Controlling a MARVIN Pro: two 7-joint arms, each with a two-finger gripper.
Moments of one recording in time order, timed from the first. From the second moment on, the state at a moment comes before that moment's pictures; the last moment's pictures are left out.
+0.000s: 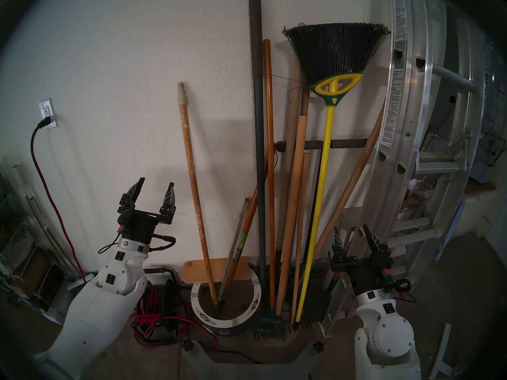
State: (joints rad) left arm 1.70 -0.99 -1.44 -1.61 -0.46 -0.70 0.02; right arm -2.15 -1.68 1.72 -2.11 -0.02 -0.23 0.17
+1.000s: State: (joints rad) left arm 2.06 -0.95 -1.29 -2.03 -0.54 -0.62 0.09; right arm -2.15 -1.68 1.72 -2.11 -0.02 -0.23 0.17
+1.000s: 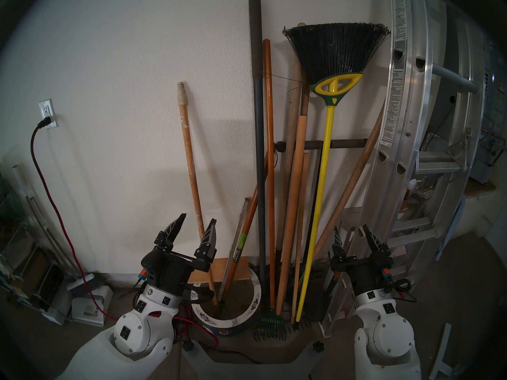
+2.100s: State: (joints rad) left arm 2.40 -0.79 -1.49 -2.29 -0.59 -0.53 0.37; right arm -2.15 -1.68 1.72 -2.11 -0.02 -0.23 0.17
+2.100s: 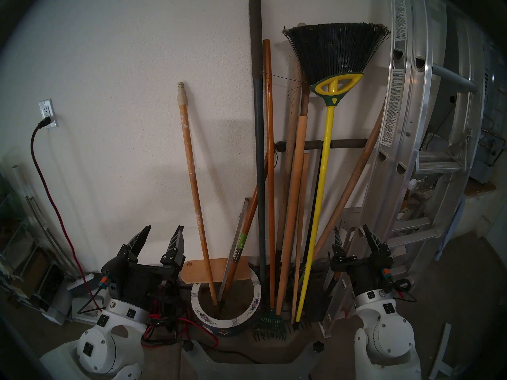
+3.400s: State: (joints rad) left arm 2.81 -0.79 -1.73 -2.43 -0.53 -0.41 0.53; right arm -1.95 -1.62 1.63 -1.82 -0.09 -0.12 0.10
